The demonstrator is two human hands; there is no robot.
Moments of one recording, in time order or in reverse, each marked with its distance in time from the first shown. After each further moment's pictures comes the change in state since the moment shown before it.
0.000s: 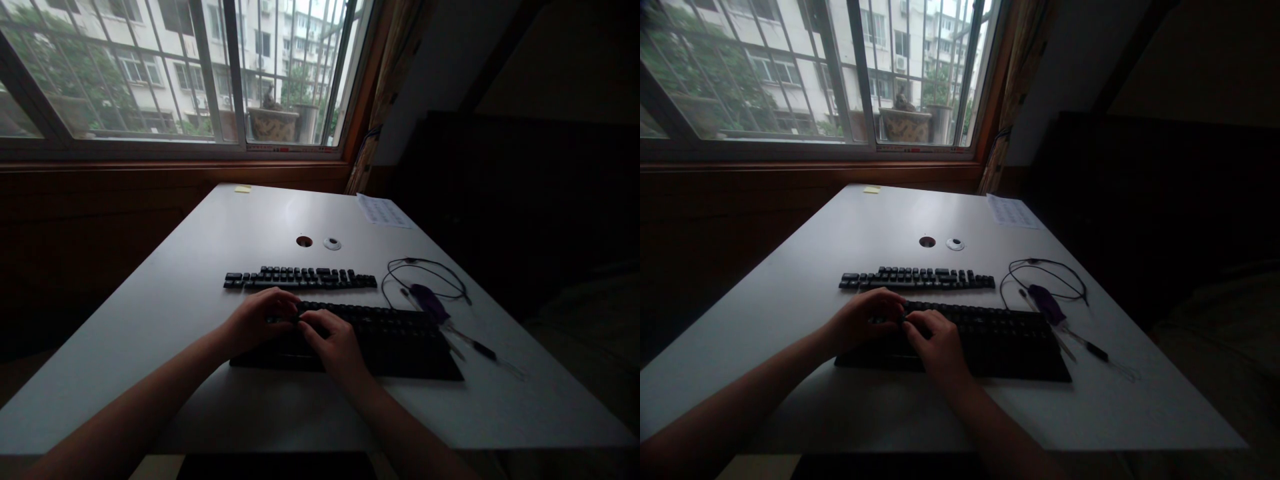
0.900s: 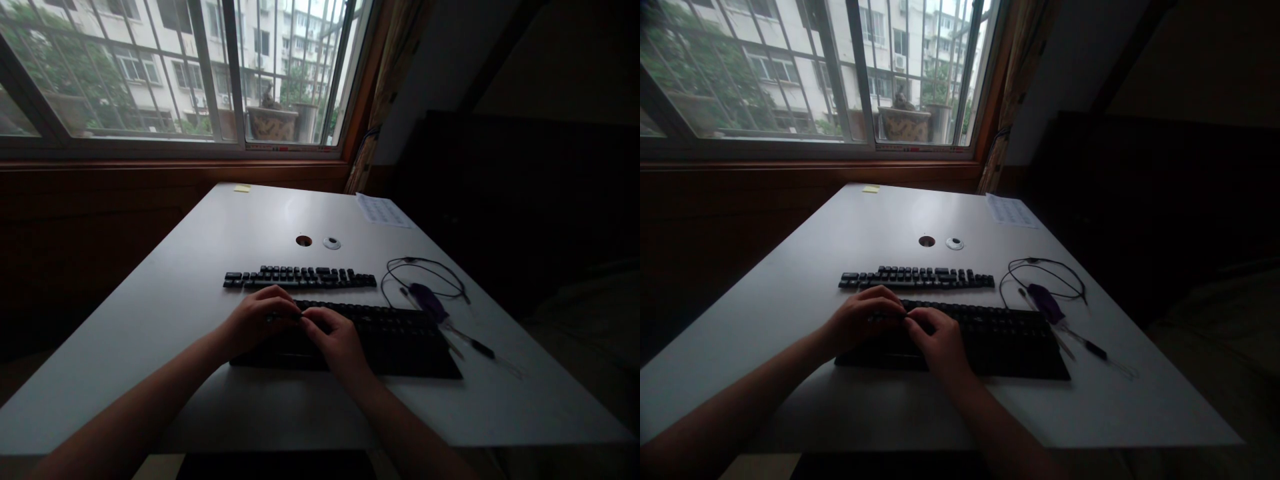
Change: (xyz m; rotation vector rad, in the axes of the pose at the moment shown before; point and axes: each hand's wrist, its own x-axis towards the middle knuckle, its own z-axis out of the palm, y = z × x) left_hand 0.005 0.009 -0.005 0.339 0.049 0.359; right_hand 0.002 -0.002 -0.001 0.086 0.002 0.119
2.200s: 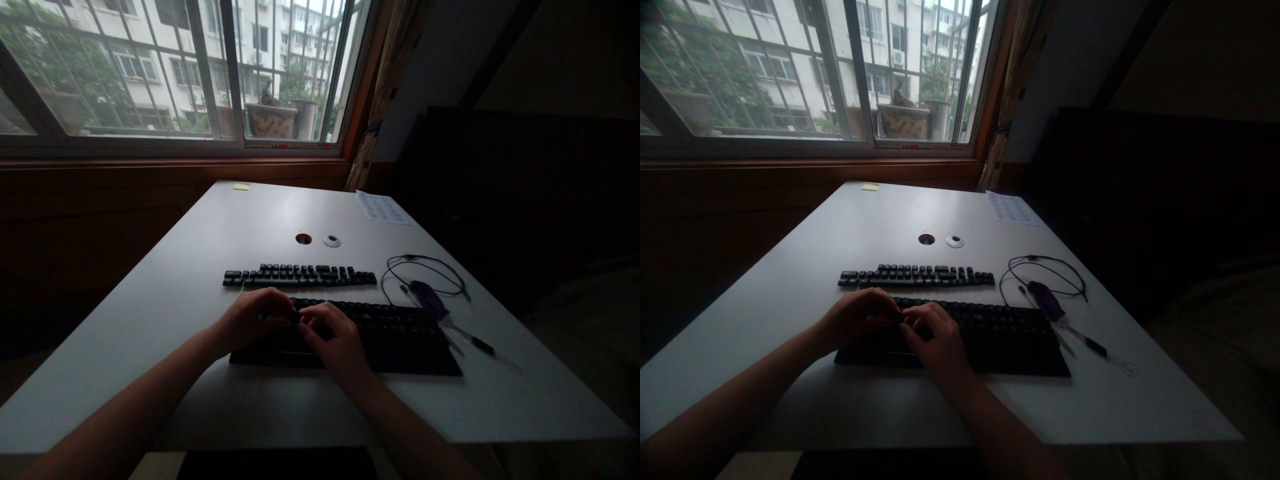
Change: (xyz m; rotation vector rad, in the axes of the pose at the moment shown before) left_hand -0.005 0.003 -0.008 -0.216 -0.064 -0.248; right_hand -0.004 -0.007 -0.001 -0.094 0.039 -0.261
